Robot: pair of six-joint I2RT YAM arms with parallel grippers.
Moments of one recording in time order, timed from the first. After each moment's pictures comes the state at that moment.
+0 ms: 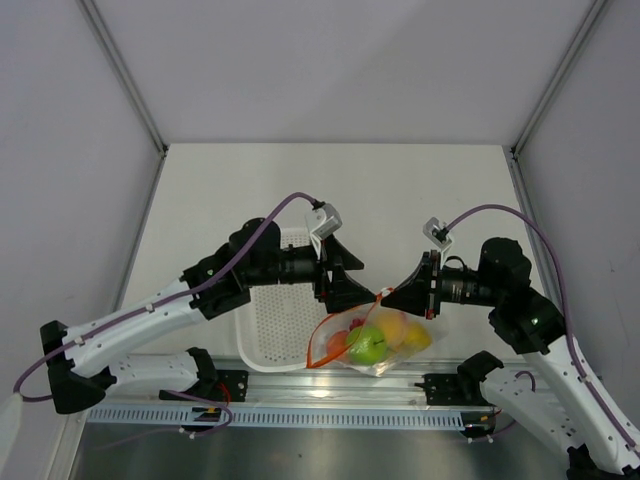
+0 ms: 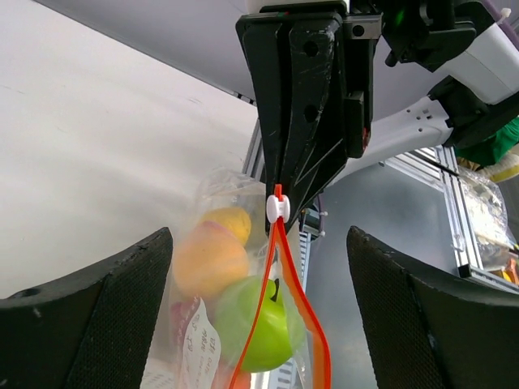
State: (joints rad) left arm -1.04 1.07 1.08 -0.14 0.39 -0.37; right arm 0.54 0.64 0.86 -0.48 -0.85 0.42
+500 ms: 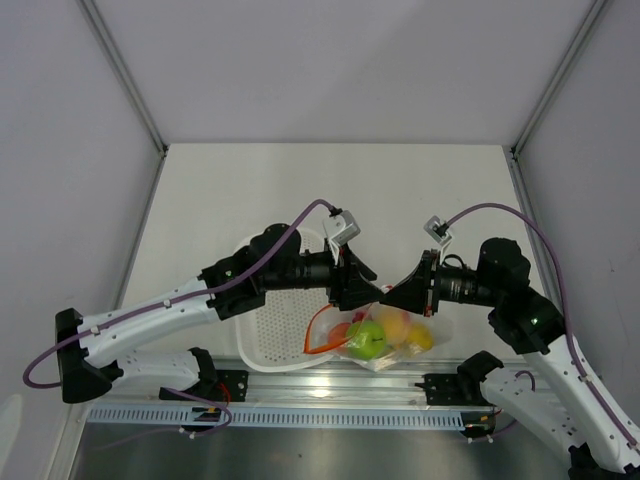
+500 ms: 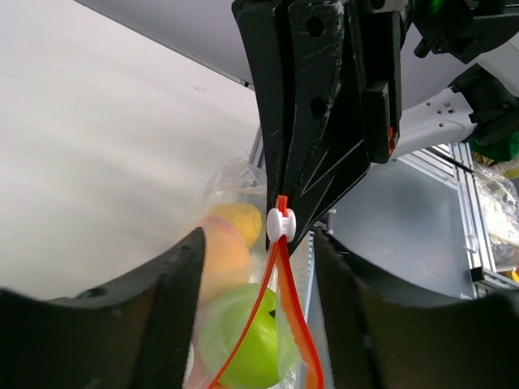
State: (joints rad) left arm -1.10 1.14 1.08 -0.11 0.32 -0.37; right arm 0.56 0.64 0.86 -0.47 -0.79 0.55
